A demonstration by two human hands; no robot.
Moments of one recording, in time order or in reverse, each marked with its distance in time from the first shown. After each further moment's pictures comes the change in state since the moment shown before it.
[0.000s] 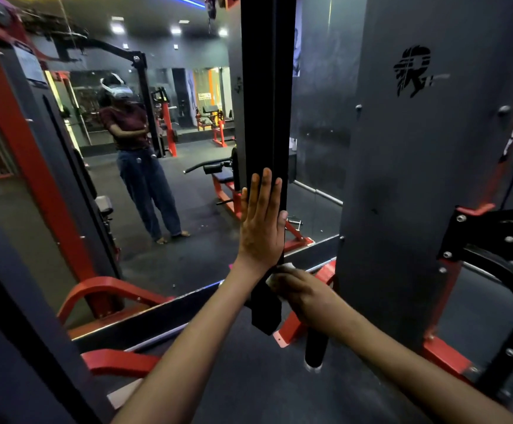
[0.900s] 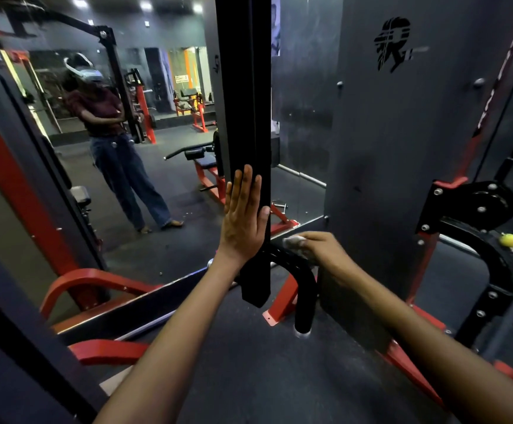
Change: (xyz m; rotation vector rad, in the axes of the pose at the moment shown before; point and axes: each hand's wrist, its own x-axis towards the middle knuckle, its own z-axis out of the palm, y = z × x) left_hand -0.035 -0.016 0.006 -0.076 -0.067 0.038; right_hand 0.002 0.025 -0.022 0.909 0.172 1.070
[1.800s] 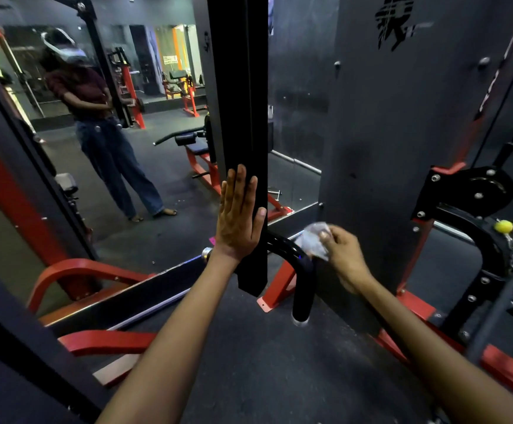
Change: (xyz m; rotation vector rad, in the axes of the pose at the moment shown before) left_hand -0.022 -0.011 0.018 -0.012 -0.021 0.002; right_hand 0.009 0.058 -0.023 0.050 0.236 -0.114
